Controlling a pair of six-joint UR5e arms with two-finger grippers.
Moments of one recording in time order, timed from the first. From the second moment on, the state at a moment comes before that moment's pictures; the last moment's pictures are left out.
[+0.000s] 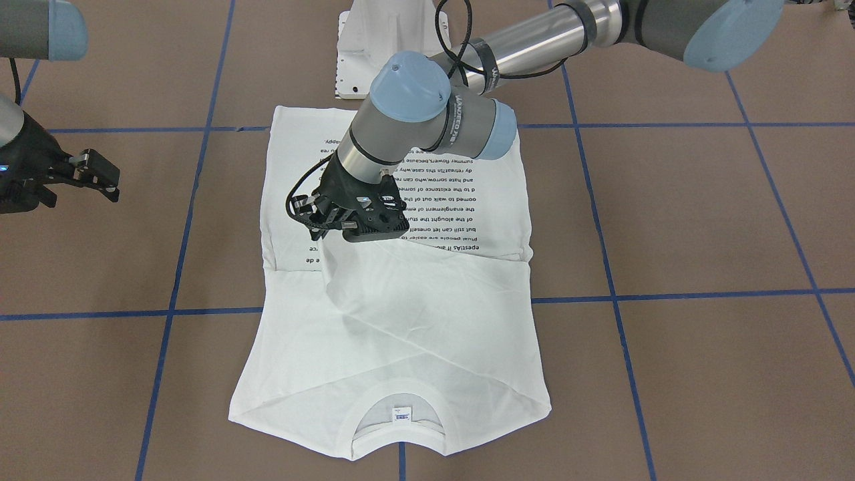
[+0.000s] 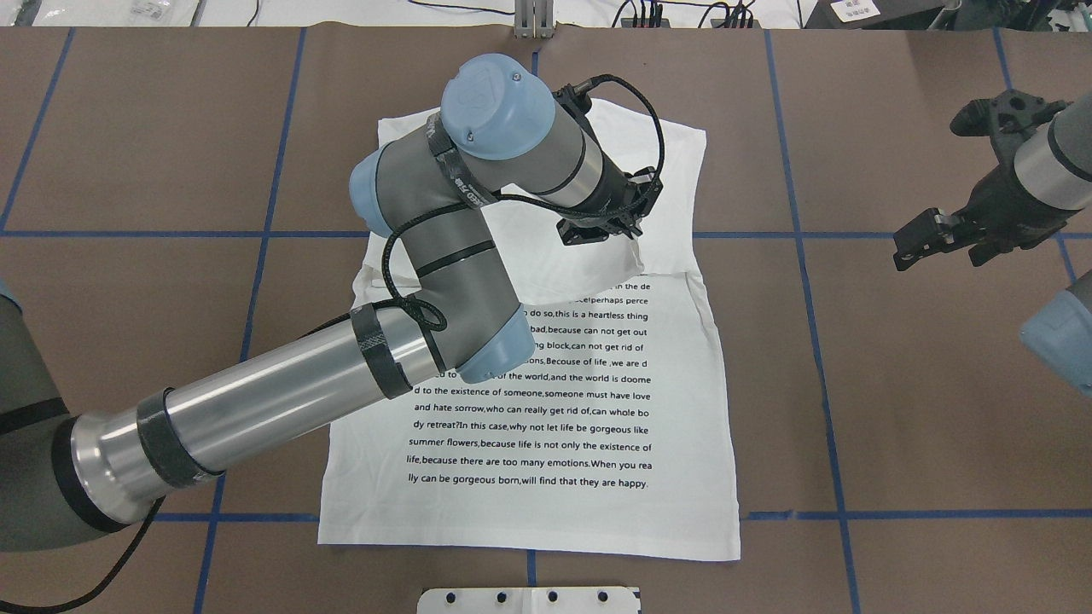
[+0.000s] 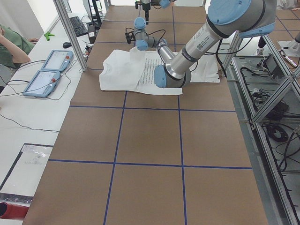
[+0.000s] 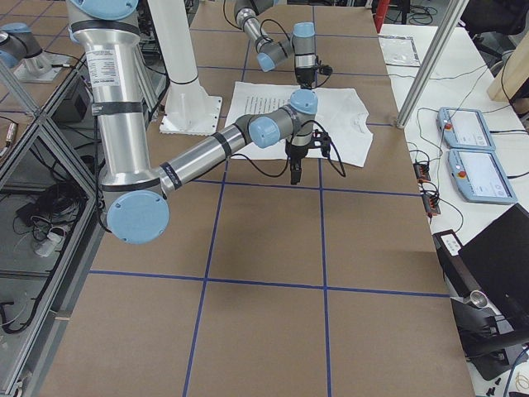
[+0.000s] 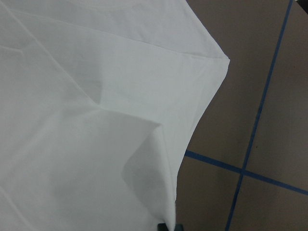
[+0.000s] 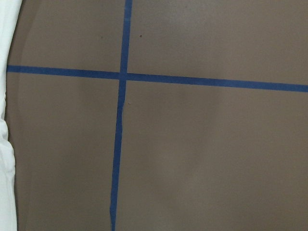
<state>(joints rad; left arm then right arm) -0.59 -2.60 -1.21 -2.18 -1.99 -1.71 1.03 -1.45 1.98 -1.64 2.23 0.63</state>
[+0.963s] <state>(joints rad) -0.56 -2.53 -1.31 -2.17 -1.92 -1.62 1.03 -1.45 1.98 -1.62 2.22 0.65</state>
